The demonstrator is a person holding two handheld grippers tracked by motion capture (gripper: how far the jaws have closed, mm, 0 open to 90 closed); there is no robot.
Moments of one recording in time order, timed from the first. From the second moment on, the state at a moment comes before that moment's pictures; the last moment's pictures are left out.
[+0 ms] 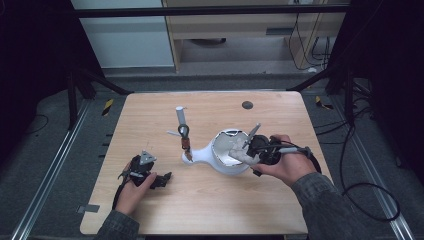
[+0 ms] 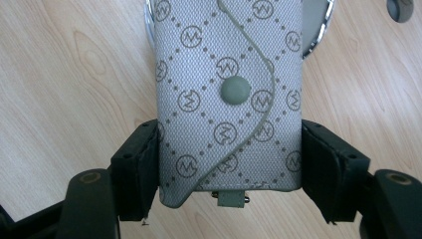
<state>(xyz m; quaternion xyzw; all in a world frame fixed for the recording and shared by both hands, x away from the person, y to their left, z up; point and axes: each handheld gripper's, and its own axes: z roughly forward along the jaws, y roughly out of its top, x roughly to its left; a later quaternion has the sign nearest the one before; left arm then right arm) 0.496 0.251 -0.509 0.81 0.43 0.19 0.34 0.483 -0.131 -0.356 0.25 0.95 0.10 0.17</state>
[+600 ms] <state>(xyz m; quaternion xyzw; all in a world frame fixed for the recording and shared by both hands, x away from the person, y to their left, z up) 0.496 0.251 -0.509 0.82 0.43 0.19 0.34 0.498 -0.105 -0.369 0.24 0.95 0.08 0.17</state>
